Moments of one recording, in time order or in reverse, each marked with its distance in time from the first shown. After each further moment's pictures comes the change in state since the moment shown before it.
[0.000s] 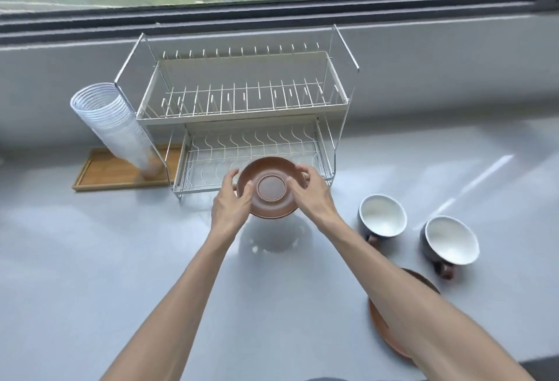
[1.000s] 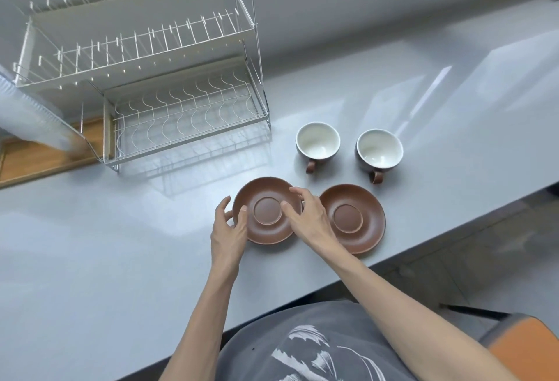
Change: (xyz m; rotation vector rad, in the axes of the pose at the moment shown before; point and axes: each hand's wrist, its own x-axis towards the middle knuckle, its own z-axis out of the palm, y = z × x) left_hand -0.144 -0.074 0.081 -0.111 -0.142 -0.183; right_hand -0.147 0.125 -0.050 -0.021 0.031 0.238
